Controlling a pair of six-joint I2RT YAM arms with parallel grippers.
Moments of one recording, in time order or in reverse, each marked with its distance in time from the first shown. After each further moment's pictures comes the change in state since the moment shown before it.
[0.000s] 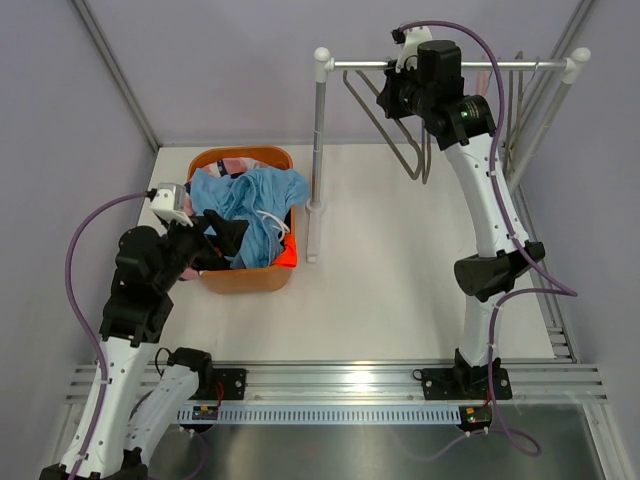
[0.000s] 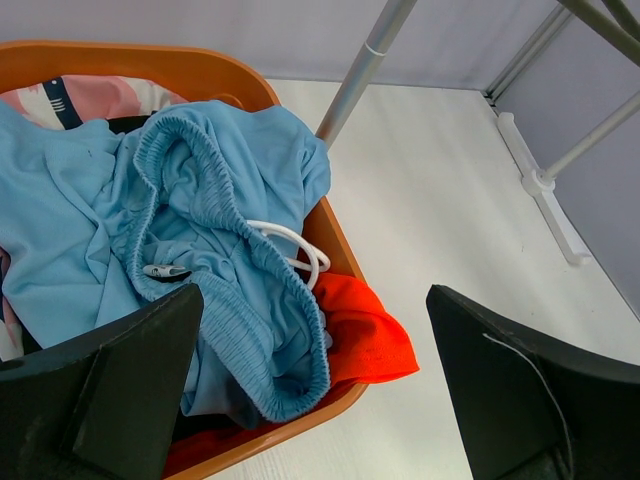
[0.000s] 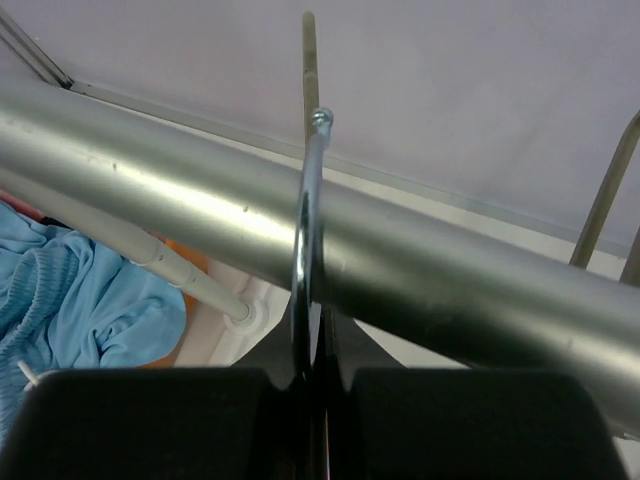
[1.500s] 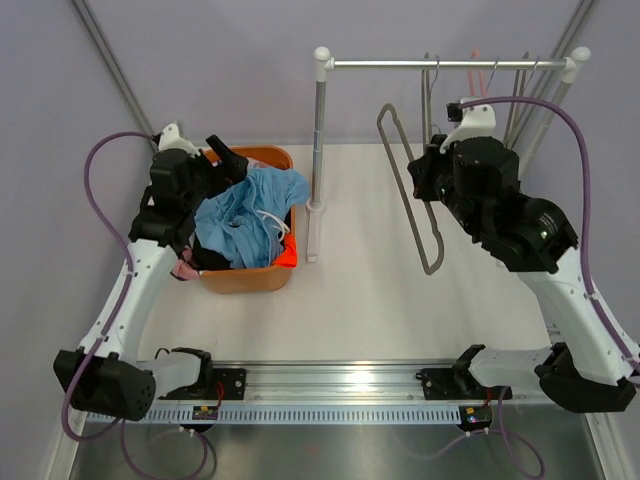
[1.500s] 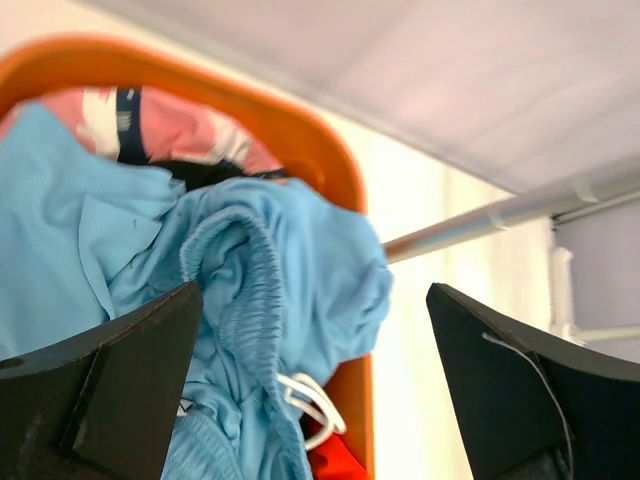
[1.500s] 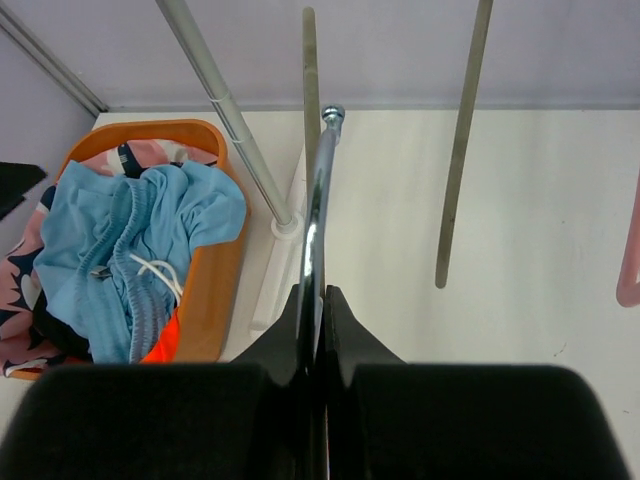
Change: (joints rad) left arm 0.023 0.570 0.297 0.106 -0.249 -0.276; right arm 0.368 -0.785 -0.737 0.008 0.514 0.297
